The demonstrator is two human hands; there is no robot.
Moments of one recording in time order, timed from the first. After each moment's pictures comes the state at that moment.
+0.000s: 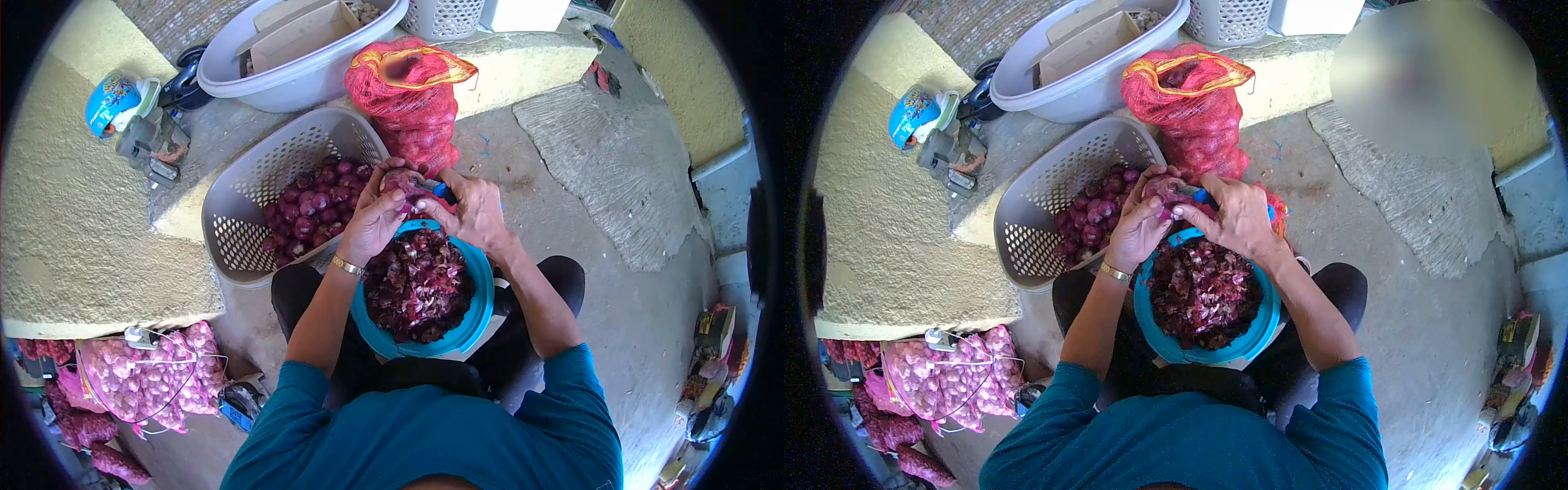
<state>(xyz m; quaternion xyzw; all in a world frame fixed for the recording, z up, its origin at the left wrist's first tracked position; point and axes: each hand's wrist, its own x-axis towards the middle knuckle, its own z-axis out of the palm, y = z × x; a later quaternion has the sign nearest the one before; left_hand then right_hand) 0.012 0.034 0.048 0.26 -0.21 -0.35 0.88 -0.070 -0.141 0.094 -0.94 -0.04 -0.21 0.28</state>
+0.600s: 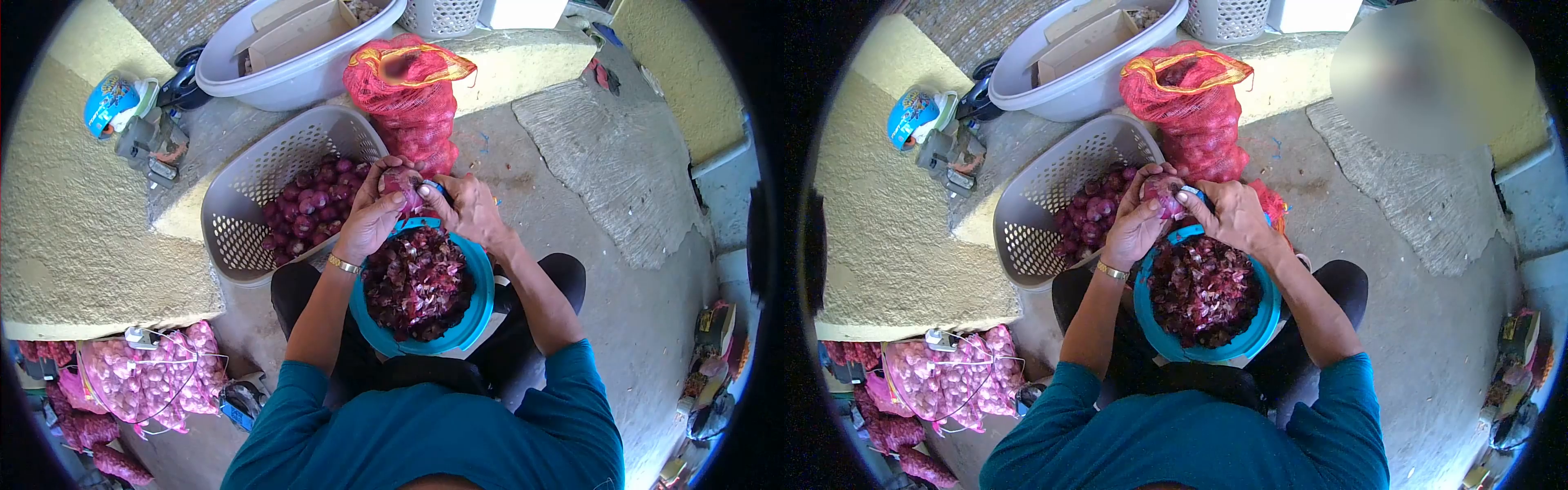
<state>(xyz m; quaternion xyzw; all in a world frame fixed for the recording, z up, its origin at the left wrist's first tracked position) 0.012 0.034 0.052 0.28 -0.24 -0.32 0.87 -0.068 -0.139 0.092 -0.92 -0.02 -0.13 0.36</state>
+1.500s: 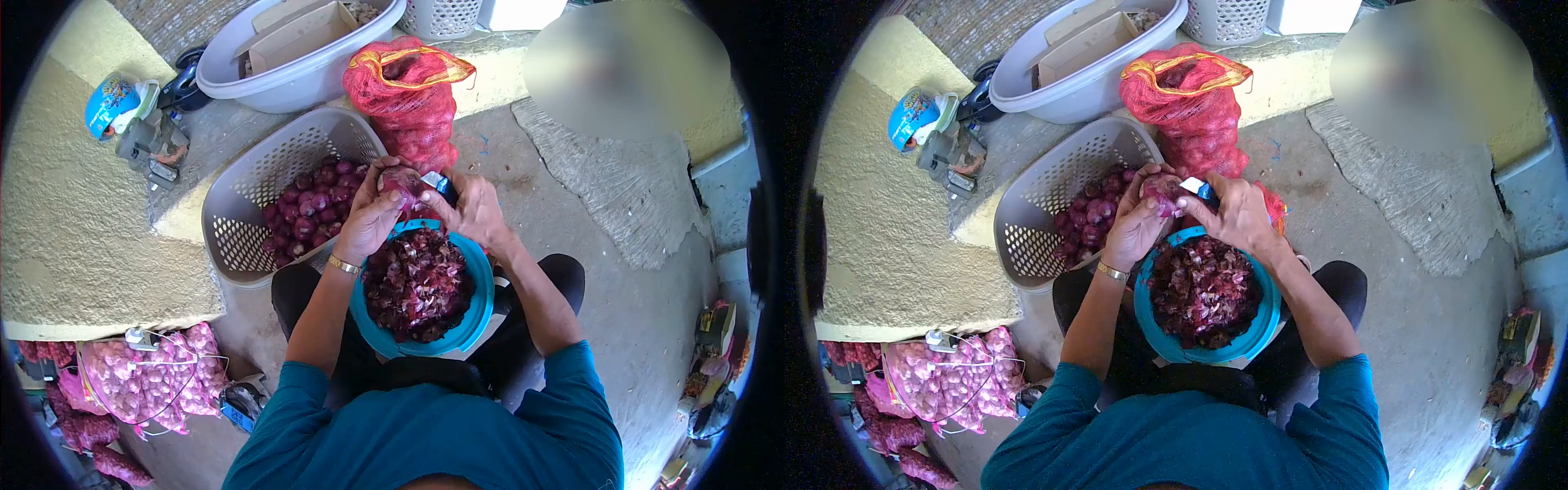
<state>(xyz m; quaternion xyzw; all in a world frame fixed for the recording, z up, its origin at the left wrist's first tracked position) 0.018 0.036 0.044 0.28 -0.26 -0.33 0.87 -0.069 -0.143 0.091 -0.92 0.00 -0.16 0.35</state>
